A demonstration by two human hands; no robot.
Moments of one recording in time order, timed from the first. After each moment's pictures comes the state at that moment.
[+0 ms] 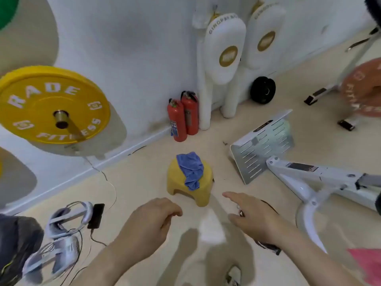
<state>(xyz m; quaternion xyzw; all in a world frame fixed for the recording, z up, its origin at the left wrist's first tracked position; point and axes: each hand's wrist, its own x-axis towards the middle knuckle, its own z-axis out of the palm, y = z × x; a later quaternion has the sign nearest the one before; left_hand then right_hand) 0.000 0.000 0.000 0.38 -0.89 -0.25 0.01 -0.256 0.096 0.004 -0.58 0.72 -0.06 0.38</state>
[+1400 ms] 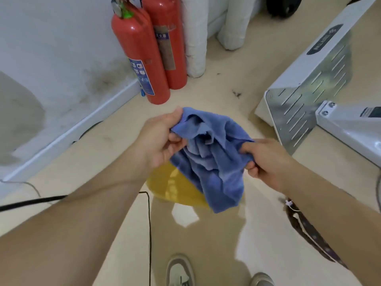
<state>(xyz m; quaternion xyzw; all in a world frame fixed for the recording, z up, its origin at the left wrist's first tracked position) -0.178 -0.359 -0.439 0.45 -0.37 -0.80 0.15 -0.331 -0.201 -0.445 -0.04 0.73 -0.44 0.52</state>
